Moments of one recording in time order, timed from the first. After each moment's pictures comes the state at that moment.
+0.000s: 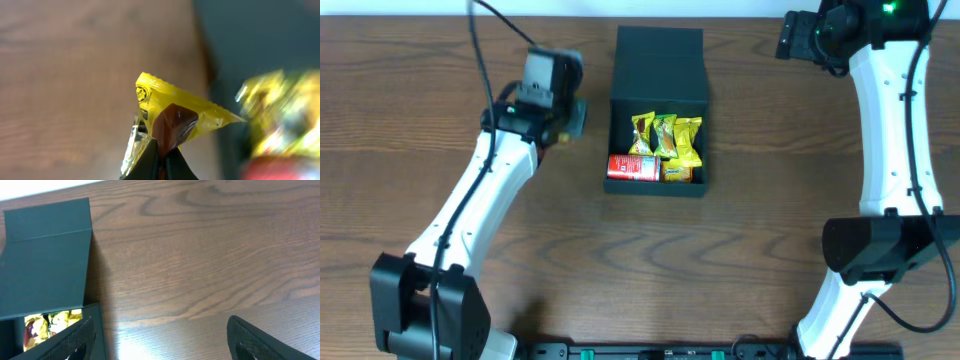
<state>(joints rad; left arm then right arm) -0.27 1.66 1.37 -0.58 -0.09 -0.09 0.04 2.04 2.31 -1.30 0.11 0.24</state>
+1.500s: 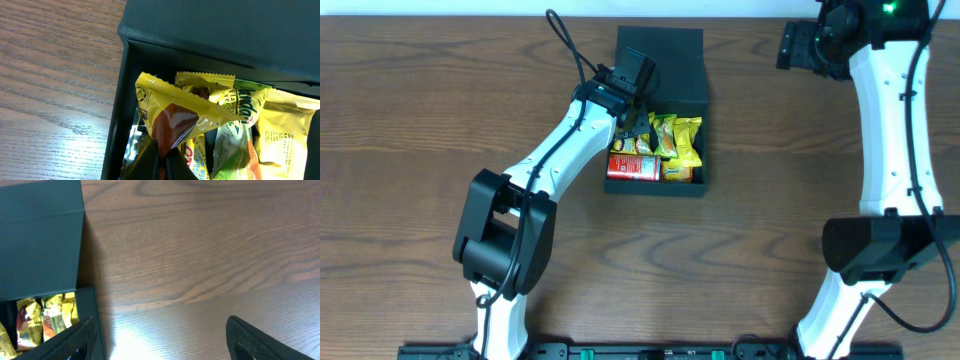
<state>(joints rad) -0.48 2.05 1.62 -0.74 -0.09 -0.61 0.04 2.04 2.31 -1.38 0.11 0.24</state>
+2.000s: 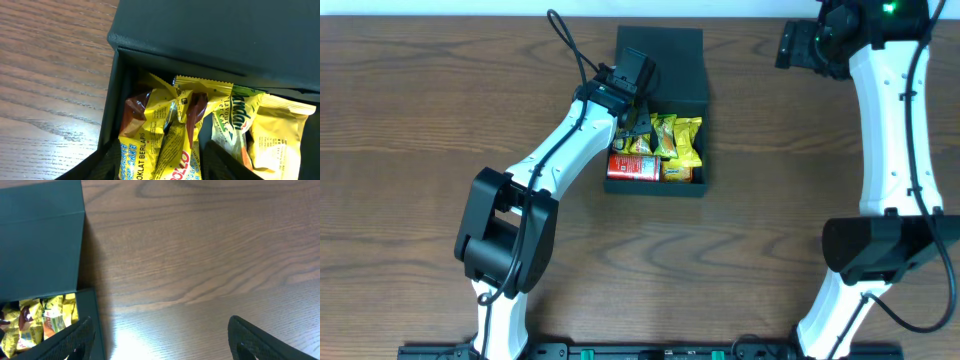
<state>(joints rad) -0.48 2.06 1.63 -0.71 -0.08 -0.62 0.04 2.04 2.31 -1.37 0.11 0.24</state>
